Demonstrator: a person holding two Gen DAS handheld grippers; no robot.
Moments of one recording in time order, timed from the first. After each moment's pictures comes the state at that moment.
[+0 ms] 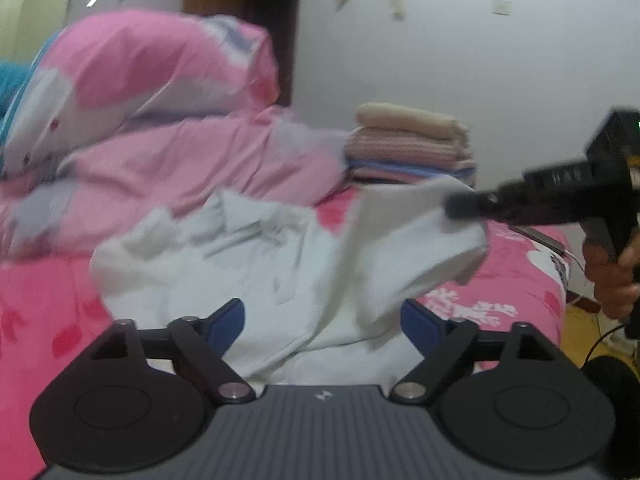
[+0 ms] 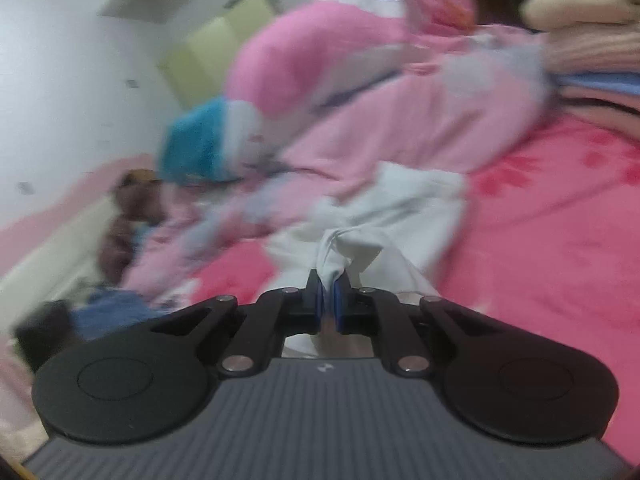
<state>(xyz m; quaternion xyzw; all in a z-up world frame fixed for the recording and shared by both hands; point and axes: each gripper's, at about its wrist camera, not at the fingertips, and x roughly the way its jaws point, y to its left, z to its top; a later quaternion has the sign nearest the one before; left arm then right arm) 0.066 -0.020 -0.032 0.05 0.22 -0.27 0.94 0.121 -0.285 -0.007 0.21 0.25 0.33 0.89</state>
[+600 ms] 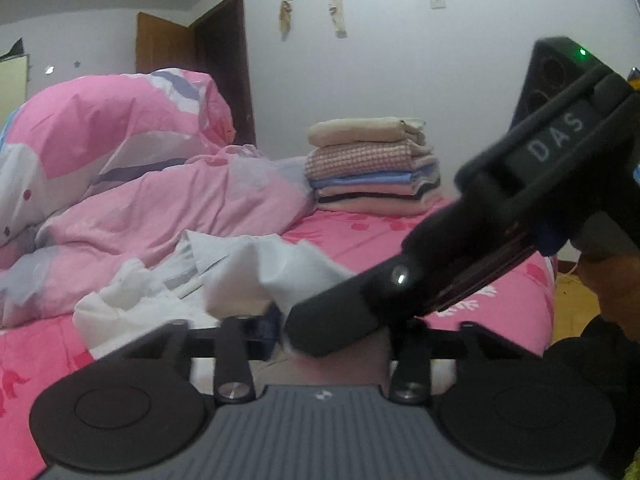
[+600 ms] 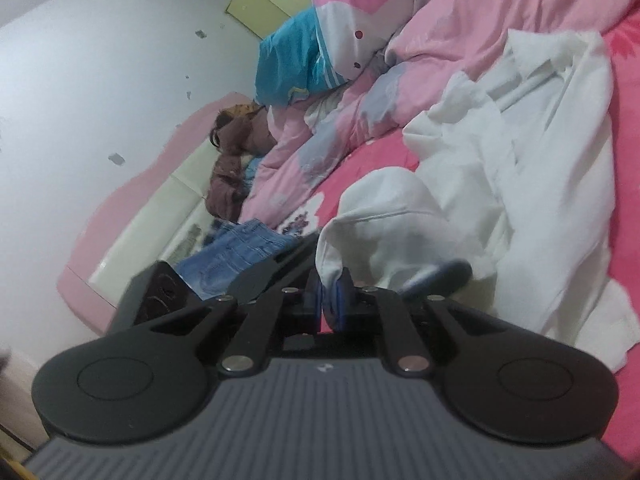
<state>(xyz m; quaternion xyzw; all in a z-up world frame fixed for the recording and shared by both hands) 0.036 -0.041 -0.048 0.10 0.16 -0.29 0.94 0.091 -0.211 -0.022 0.27 0.35 0.46 0.77</state>
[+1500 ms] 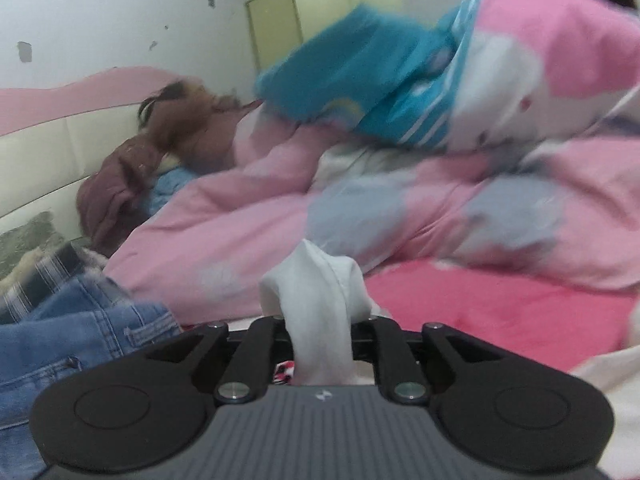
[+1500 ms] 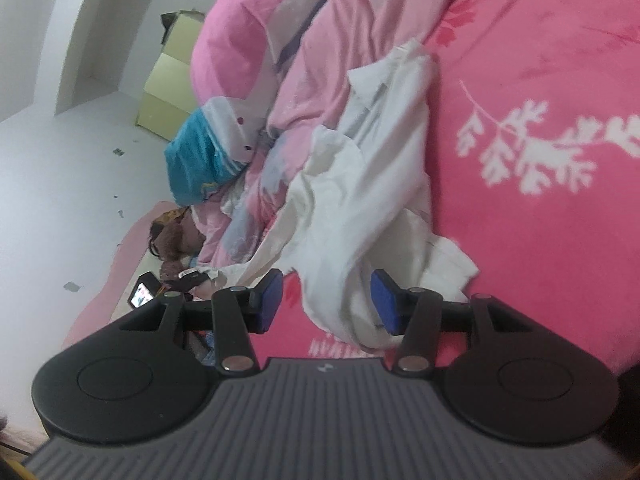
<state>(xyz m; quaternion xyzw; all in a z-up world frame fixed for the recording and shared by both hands) 0.219 0.270 -0.033 0.04 0.25 0.31 0.92 0.068 -0.303 -0.089 0.41 0.35 0.29 0.79</state>
